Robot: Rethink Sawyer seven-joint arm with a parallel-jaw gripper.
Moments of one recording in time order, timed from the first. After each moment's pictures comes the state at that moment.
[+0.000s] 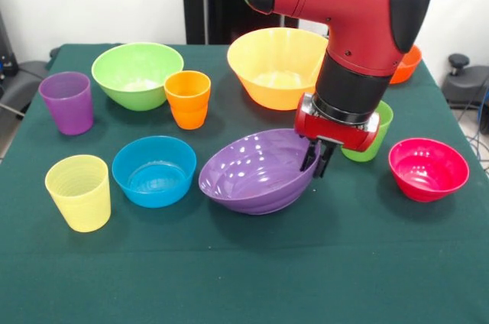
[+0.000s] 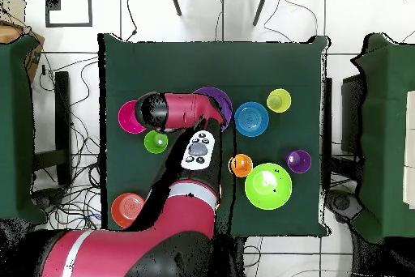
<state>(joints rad) 0.07 -0.30 -0.22 1.29 0.07 0.55 1.95</state>
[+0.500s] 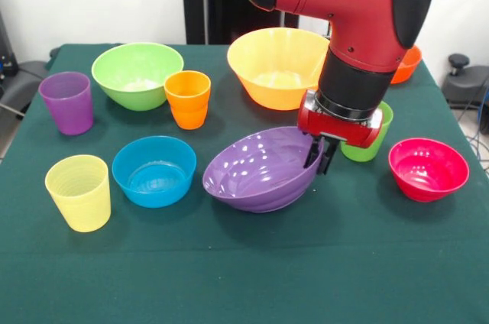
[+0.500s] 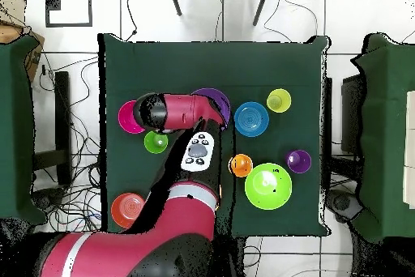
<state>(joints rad) 0.07 -0.31 -0.21 1.30 0.07 0.55 1.95</state>
